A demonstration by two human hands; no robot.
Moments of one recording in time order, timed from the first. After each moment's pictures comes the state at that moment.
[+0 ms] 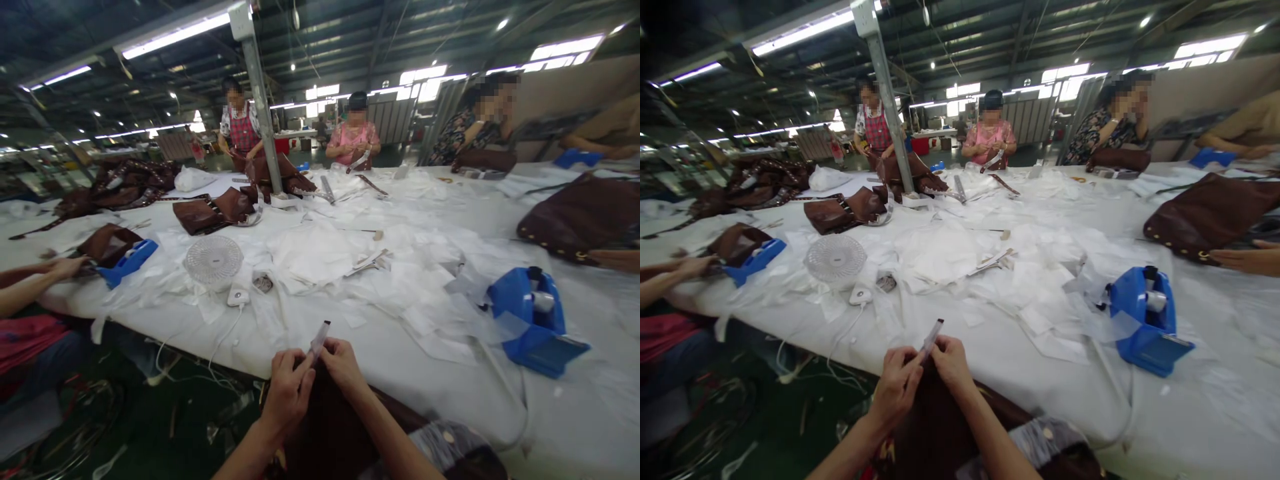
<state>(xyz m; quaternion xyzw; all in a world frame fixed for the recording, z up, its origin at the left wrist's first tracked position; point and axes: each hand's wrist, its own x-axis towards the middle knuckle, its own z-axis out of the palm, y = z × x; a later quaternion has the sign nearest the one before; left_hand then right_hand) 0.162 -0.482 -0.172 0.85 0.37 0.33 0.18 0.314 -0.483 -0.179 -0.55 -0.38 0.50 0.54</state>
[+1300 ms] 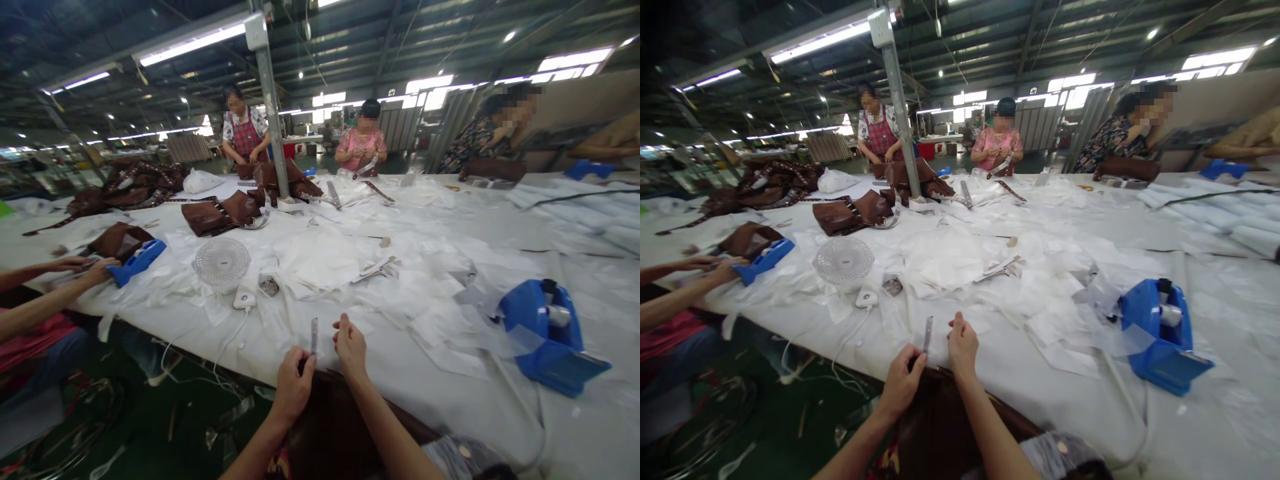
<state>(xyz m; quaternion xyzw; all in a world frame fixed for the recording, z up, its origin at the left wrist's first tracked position) 0.175 -0.461 -0.178 0.73 0.46 0.35 0.36 0.320 -0.450 -0.167 -0.70 -0.30 0.32 0.56</state>
